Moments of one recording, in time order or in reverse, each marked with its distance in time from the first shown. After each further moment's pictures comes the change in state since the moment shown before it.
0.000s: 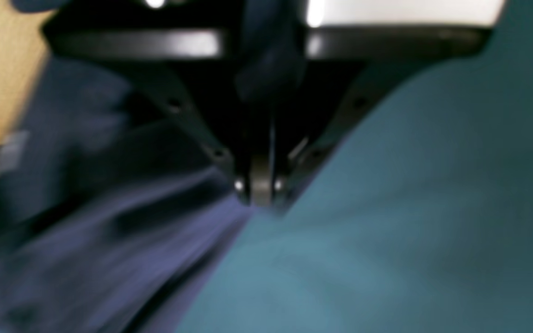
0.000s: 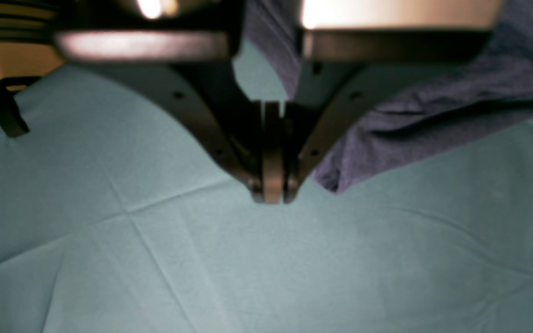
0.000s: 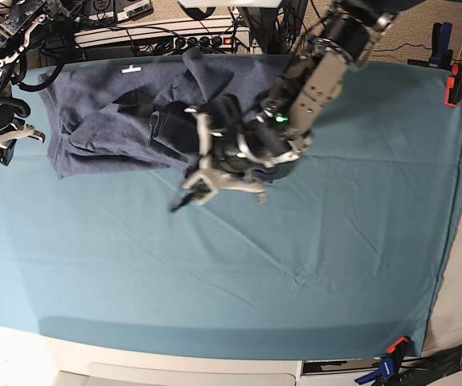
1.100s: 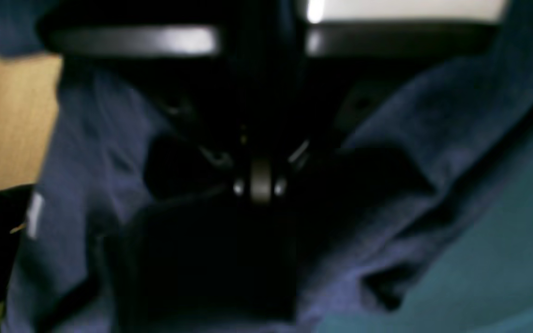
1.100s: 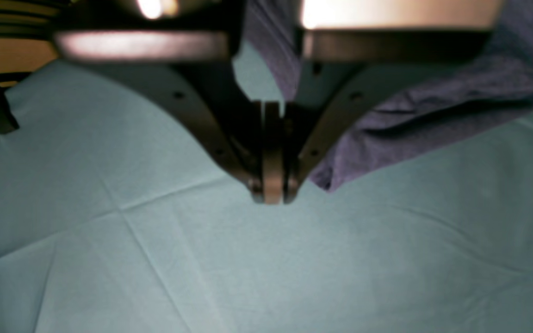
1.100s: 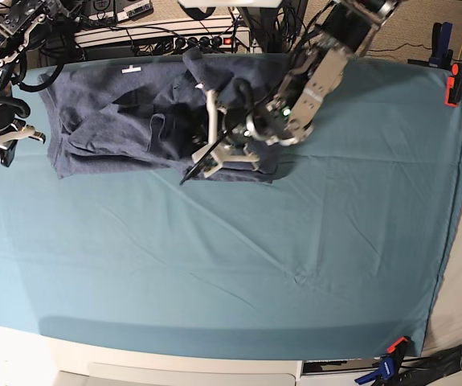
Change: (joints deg) left arm 2.9 2.2 -2.1 -15.7 -6.3 -10.5 -13.3; right arm 0.0 0.0 0.0 0.0 1.3 0.0 0.0
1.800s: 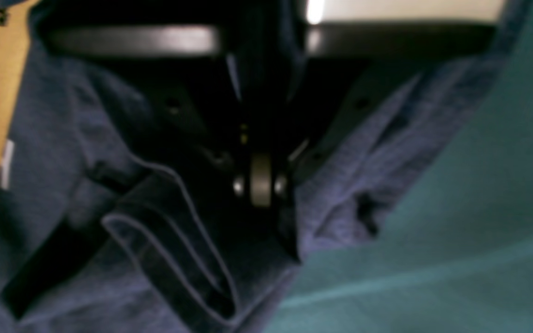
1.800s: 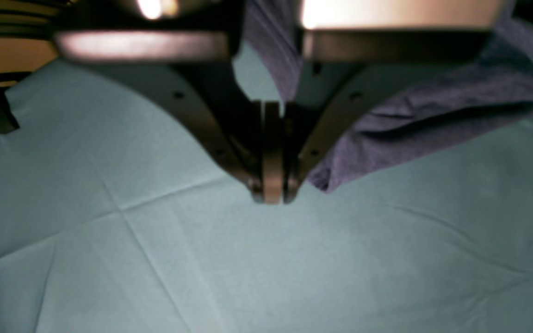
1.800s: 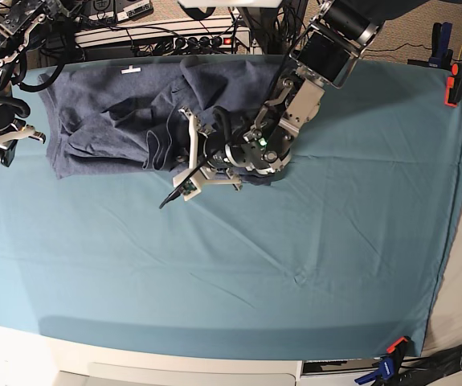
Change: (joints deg) left arm -7.4 4.9 0.0 -7.8 -0.6 -0.6 4.8; right arm 0.0 0.0 0.0 0.0 0.0 0.0 -0.1
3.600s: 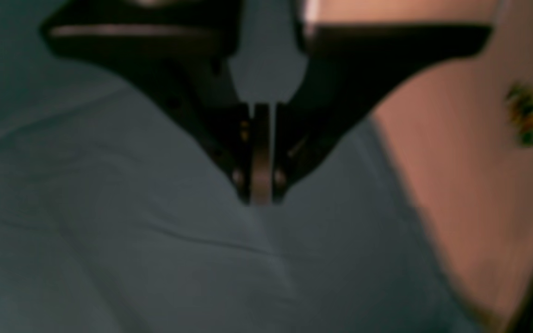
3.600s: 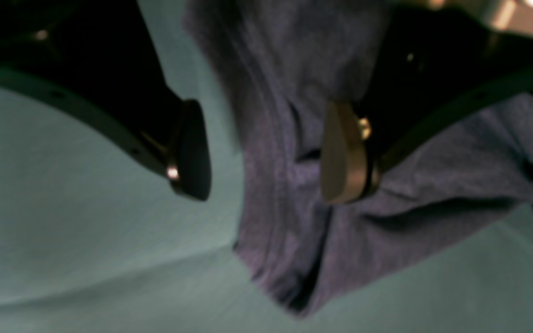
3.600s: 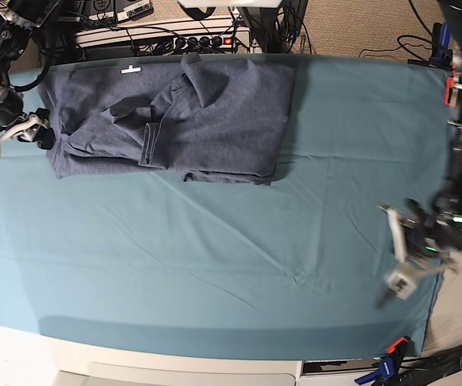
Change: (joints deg) left arm -13.0 -41.4 -20.0 11.8 -10.3 2.4 16.8; right arm -0.7 11.7 -4.4 -28.0 23.2 8.9 -7.6
